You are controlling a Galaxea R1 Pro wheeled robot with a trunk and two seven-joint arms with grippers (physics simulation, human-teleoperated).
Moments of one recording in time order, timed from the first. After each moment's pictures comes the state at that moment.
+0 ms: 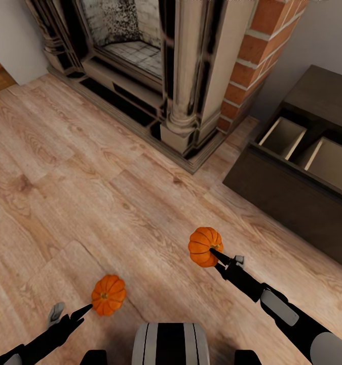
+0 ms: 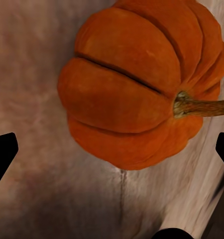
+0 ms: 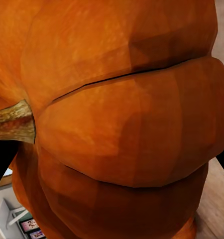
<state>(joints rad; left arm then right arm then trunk) -0.44 0.39 -0.26 -0.25 1.06 0.27 -0.99 -0.59 -0.33 0.65 -0.69 -1.56 0.31 0.94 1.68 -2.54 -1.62</state>
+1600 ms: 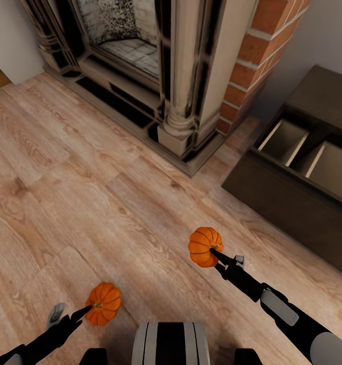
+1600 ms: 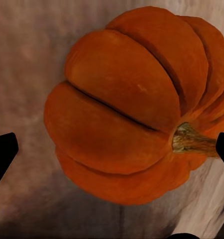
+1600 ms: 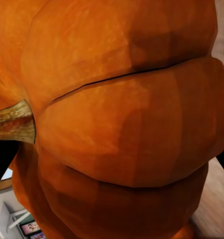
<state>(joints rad) -0.44 0.39 -0.26 -0.25 1.07 0.27 -0.92 -0.59 -0.33 0.65 -0.69 -1.56 0.31 0.94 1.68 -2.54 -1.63</state>
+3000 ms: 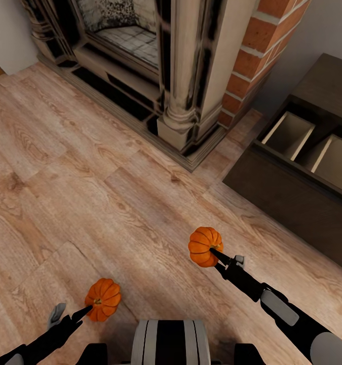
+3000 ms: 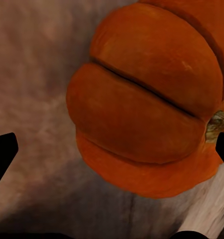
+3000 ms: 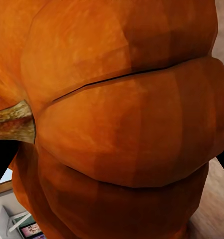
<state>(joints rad) -0.44 0.38 -0.26 -0.25 1.07 0.27 -0.91 -0.59 -0.33 0.65 -0.69 -1.56 0.31 0.94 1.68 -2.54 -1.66</state>
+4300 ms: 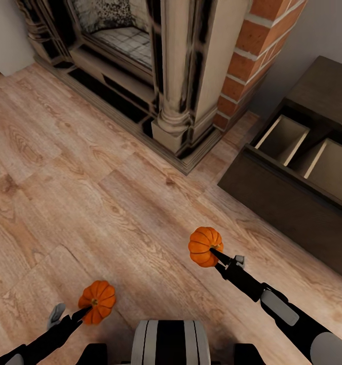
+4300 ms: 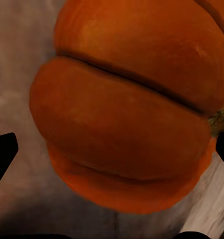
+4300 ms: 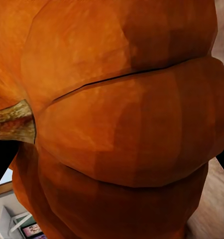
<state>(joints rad) -0.44 0.38 -0.26 -0.25 1.07 0.26 -0.91 -0.59 -0.33 0.65 -0.69 -1.56 0.31 0.94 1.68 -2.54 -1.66</state>
